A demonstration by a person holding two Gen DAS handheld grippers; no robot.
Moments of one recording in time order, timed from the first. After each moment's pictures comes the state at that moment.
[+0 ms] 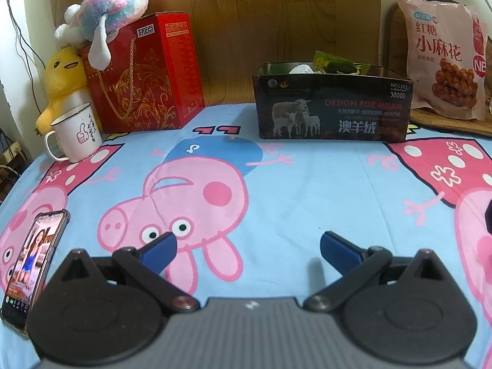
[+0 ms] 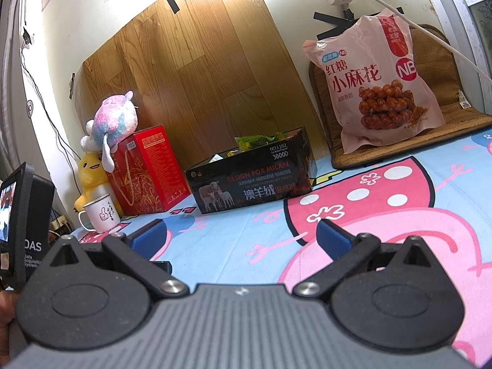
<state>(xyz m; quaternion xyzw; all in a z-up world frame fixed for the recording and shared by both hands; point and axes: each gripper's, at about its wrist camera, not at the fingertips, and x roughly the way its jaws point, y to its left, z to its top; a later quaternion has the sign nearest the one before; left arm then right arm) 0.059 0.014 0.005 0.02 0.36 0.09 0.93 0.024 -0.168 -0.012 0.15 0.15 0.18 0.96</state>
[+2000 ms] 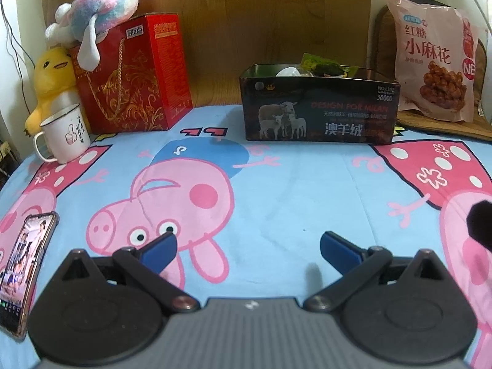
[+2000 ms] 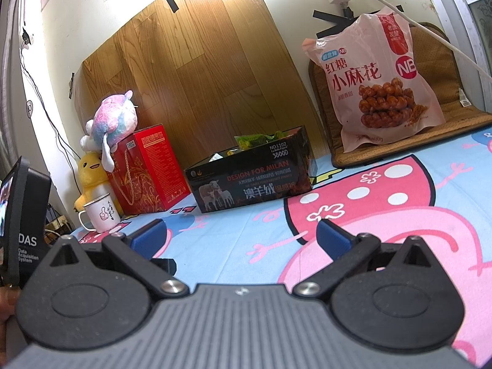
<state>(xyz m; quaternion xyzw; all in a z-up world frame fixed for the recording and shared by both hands) 0.060 0.012 0.010 0.01 0.36 0.06 0.93 0.025 -0.170 -0.012 0.15 0.15 0.18 0.96</state>
